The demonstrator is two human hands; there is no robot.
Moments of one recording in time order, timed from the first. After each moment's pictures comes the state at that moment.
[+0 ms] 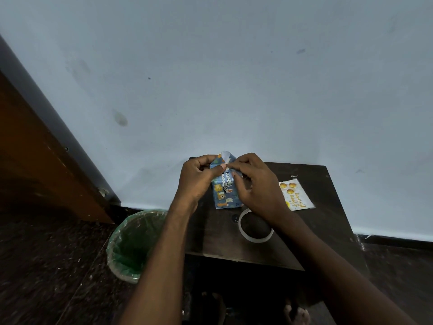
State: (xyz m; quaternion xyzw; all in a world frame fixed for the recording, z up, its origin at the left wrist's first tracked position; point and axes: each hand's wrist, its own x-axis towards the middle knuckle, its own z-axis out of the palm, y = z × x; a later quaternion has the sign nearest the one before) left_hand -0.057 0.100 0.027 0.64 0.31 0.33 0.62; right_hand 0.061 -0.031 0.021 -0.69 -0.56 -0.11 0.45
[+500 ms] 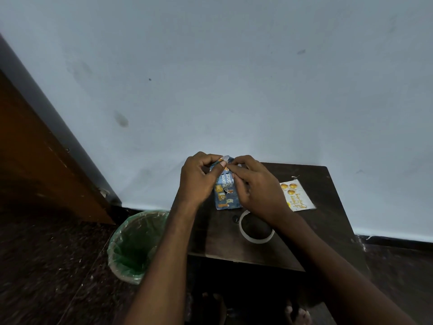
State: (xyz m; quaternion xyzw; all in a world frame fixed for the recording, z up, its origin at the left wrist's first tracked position) left_hand -0.055 0.110 0.020 0.77 0.28 0.38 0.42; right_hand 0.059 -0.035 0.021 -0.70 -0.59 -0.13 0.38
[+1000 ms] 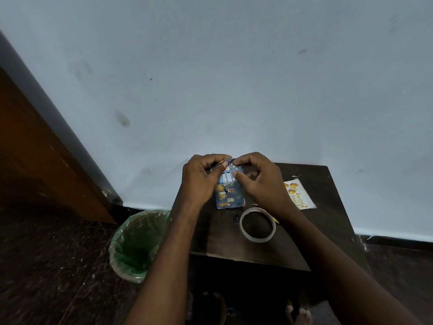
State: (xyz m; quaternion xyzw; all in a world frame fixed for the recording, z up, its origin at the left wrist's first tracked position) left_hand -0.057 0.101 0.027 0.79 0.25 0.39 0.40; right_hand 0.070 -0.029 0.026 -0.68 -0.49 0.02 0.54
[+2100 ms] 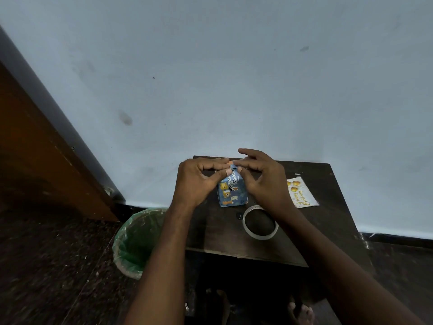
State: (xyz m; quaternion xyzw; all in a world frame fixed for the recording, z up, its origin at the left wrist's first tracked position) left_hand -0.080 0.108 0.027 0.81 0.19 0.38 0.40; right_hand 0.068 -0.029 0.020 -0.69 -0.50 -0.05 0.52
